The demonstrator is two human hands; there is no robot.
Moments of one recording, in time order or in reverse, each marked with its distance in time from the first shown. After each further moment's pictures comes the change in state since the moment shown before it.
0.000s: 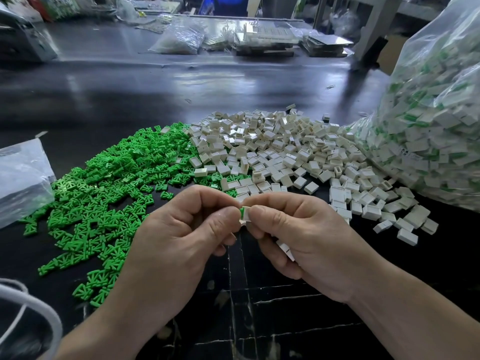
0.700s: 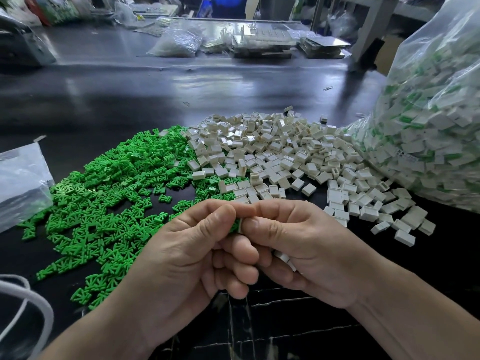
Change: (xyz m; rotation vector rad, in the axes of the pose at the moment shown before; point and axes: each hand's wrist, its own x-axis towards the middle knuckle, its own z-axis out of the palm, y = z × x) left_hand 0.003 0.003 0.004 -0.816 -0.334 -0.388; right_hand -0.004 -0.007 0.001 0.131 -0.170 0.095
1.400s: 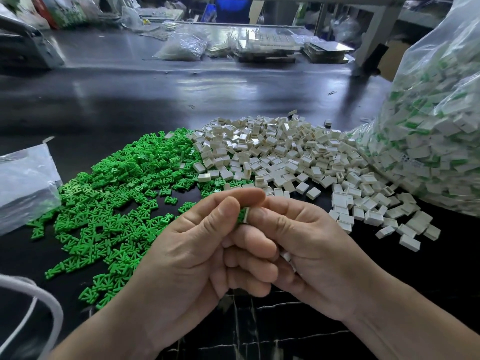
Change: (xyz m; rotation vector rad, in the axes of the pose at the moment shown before) left_hand 0.002 -0.001 0.002 -0.080 -0.112 0.058; right_hand 0.003 0.005 0.012 0.152 0.031 -0.070
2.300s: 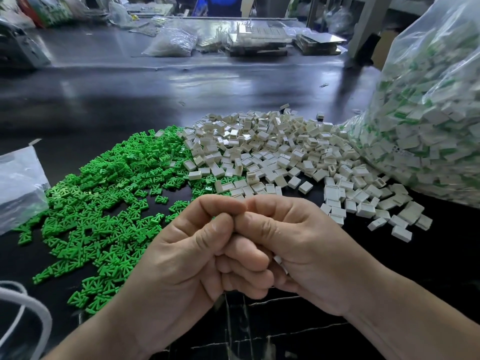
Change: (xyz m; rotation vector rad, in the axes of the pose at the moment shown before) left_hand 0.002 -0.013 -0.013 -0.106 -0.149 0.026; right_hand -0.005 -0.003 -0.001 -0.081 0.001 -0.015
